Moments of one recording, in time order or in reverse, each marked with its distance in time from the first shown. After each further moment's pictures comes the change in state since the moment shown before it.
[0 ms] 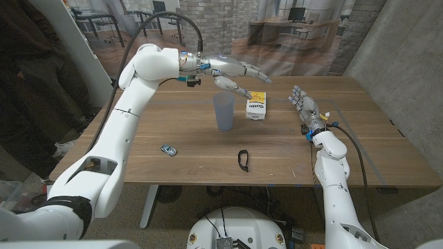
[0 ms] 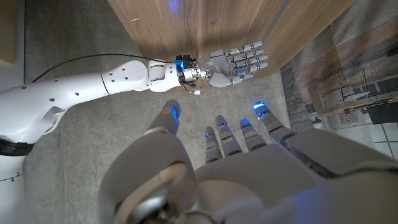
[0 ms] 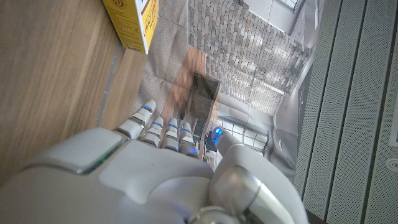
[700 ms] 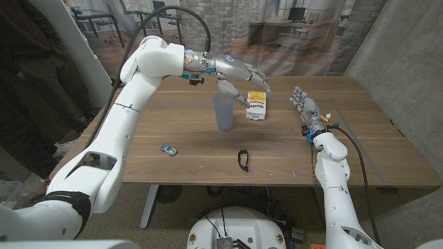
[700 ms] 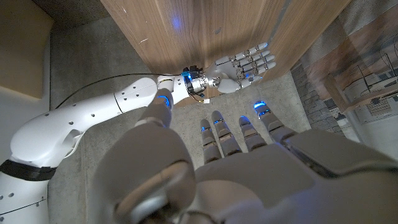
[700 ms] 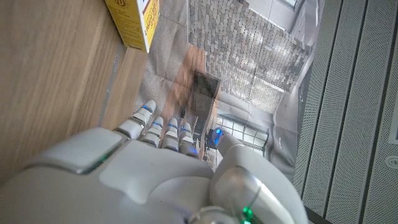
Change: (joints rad) left arm -0.033 0.020 0.047 -0.047 0.020 -0.048 -0.049; left_hand 0.120 -0.107 -0.034 -0.011 0.019 0.114 -0.021 0.040 0.000 0.088 -0.020 0.020 -0.003 0.045 -0.002 0.000 0.000 0.026 0.010 -0.004 -0.003; right arm -0.012 0.002 -0.001 -0.008 0.007 0.005 -0.007; right_hand -0.012 -0.004 -0.003 0.003 0.000 0.000 0.000 0.000 0.000 0.010 -0.001 0.000 0.000 0.000 0.000 0.000 0.000 0.000 0.000 0.000 0.000
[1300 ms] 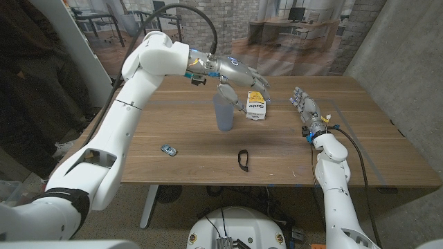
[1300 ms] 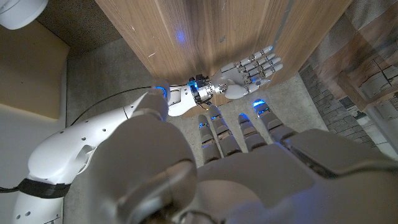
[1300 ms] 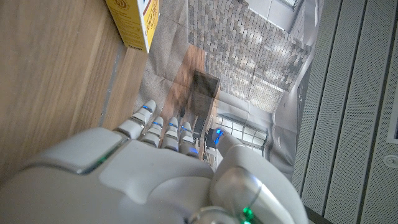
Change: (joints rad) left arm -0.019 0.012 0.035 -0.031 0.015 -0.029 -0.040; left_hand 0.103 -0.053 -0.024 0.008 0.027 0.079 -0.004 0.019 0.005 0.091 -0.015 0.019 0.003 0.041 -0.009 0.000 0.000 0.023 -0.002 -0.008 0.000; right arm -0.012 0.001 -0.002 -0.011 0.005 0.005 -0.005; right_hand -0.001 -0.001 0.000 0.000 0.000 0.005 0.005 0.000 0.000 0.001 0.001 0.000 0.000 0.005 0.005 0.000 0.000 0.000 0.000 0.000 0.000
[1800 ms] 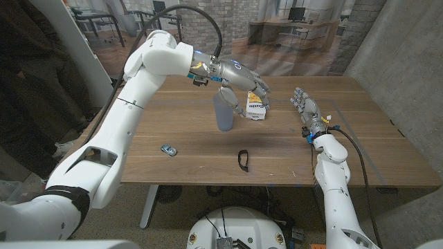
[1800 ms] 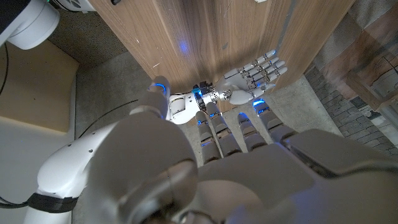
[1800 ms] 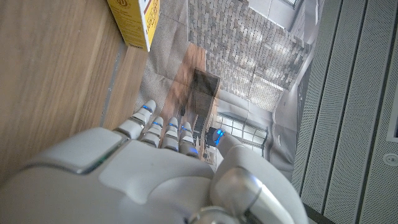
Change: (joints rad) left arm -0.014 0.003 0.025 -0.004 0.023 -0.033 -0.019; left_hand 0.027 -0.019 -0.019 0.006 0.007 0.045 0.005 0.015 0.000 0.042 0.000 0.012 0.008 0.005 0.005 0.000 0.000 0.010 -0.003 -0.008 0.000; right arm 0.001 -0.001 0.000 0.010 0.003 0.010 -0.006; right_hand -0.011 -0.002 -0.008 0.000 0.000 0.000 0.000 0.000 0.000 0.000 0.000 0.000 0.000 0.000 0.000 0.000 -0.005 0.004 0.004 0.000 0.000
